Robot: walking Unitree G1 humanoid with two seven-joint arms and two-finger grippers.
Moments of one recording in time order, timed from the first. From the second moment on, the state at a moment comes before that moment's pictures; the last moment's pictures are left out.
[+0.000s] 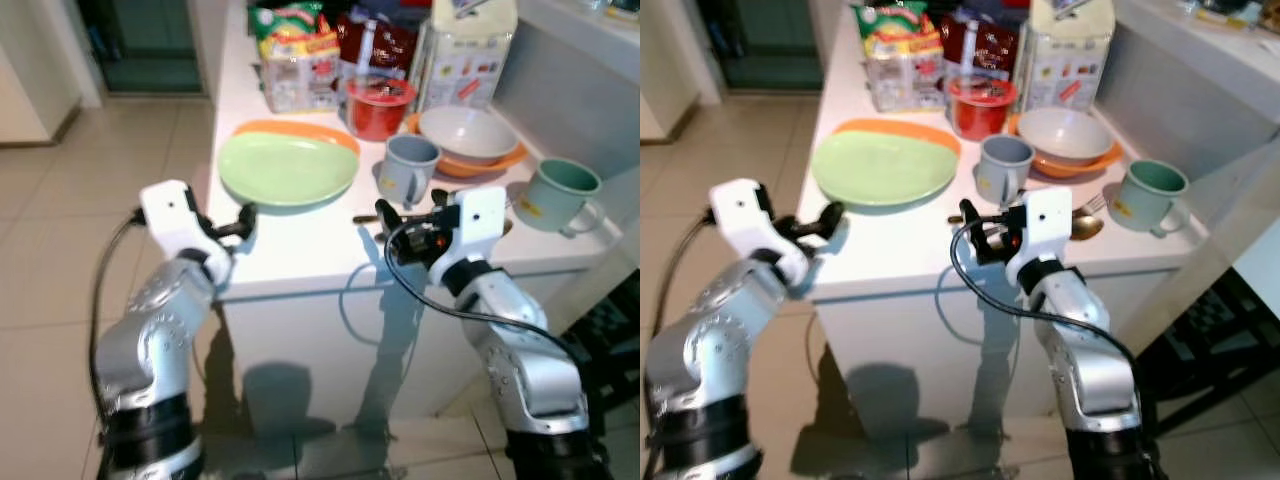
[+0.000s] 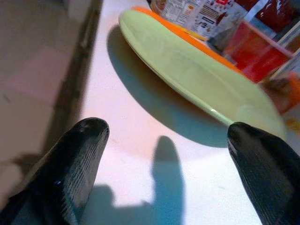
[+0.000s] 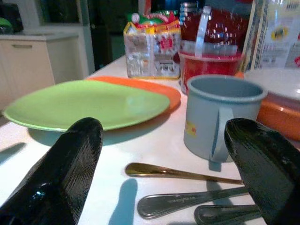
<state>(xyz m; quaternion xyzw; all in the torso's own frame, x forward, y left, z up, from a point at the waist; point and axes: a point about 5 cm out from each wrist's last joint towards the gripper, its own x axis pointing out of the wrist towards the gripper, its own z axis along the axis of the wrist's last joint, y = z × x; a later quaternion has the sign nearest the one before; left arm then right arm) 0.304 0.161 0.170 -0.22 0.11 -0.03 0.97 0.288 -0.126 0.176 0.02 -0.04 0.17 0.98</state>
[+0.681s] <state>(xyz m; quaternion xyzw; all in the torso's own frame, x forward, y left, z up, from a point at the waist) 0.333 0.144 0.171 -0.37 0.18 -0.07 0.91 0.258 -0.119 0.159 0.01 0.05 0.40 0.92</state>
